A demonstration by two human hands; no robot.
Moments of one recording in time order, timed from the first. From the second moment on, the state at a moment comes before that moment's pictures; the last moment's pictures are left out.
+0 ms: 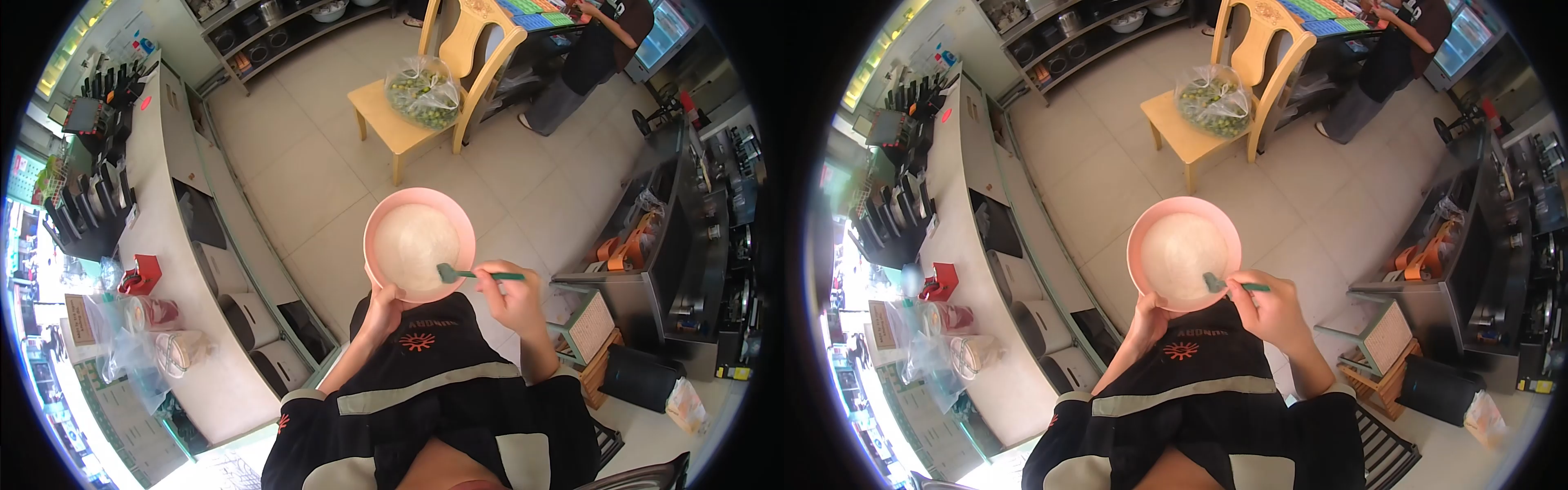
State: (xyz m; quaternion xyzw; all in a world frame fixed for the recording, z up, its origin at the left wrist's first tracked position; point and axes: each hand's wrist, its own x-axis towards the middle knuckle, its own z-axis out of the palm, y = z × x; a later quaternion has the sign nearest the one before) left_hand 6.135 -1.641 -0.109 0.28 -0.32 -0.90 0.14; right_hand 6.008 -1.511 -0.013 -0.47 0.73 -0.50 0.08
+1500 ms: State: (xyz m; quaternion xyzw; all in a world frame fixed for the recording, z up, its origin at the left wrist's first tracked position) left_hand 6.138 -1.641 -0.121 0.27 -0.37 -0.89 0.09; right_hand 5.979 -1.526 -0.099 -0.04 0.60 -0.78 0.19
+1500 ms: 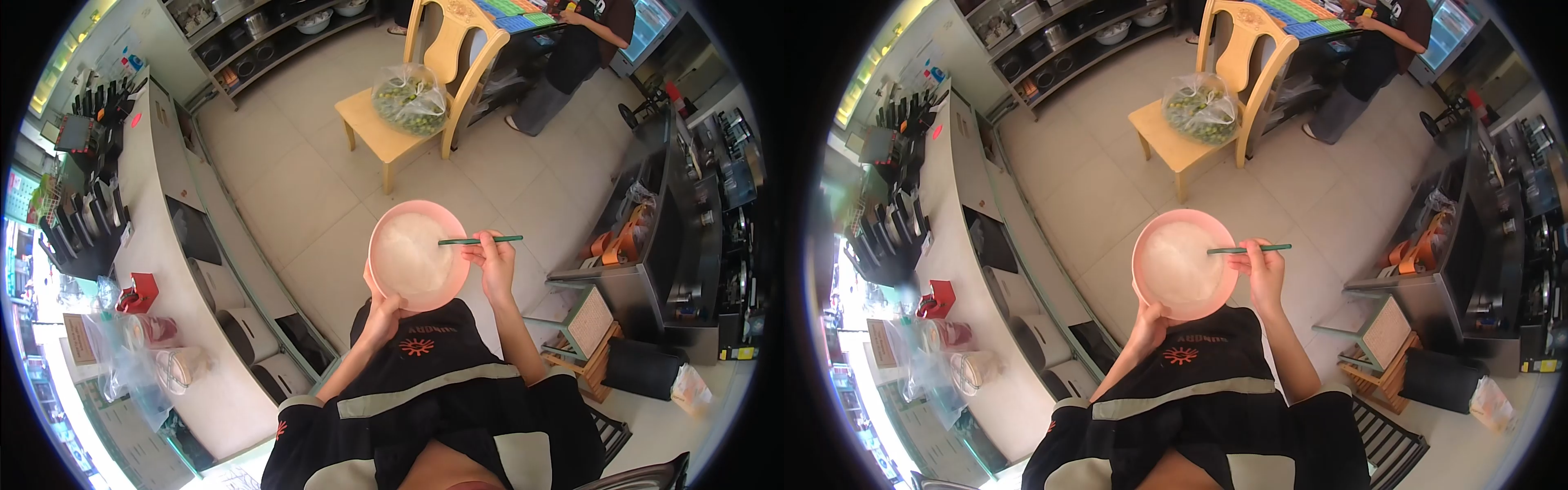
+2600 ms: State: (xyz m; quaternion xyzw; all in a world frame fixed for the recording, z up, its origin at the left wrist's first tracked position) left_hand 5.922 -1.570 -0.115 0.19 -0.37 -0.89 -0.19; right_hand 5.818 -1.371 0.008 -0.58 0.74 -0.34 -0.05
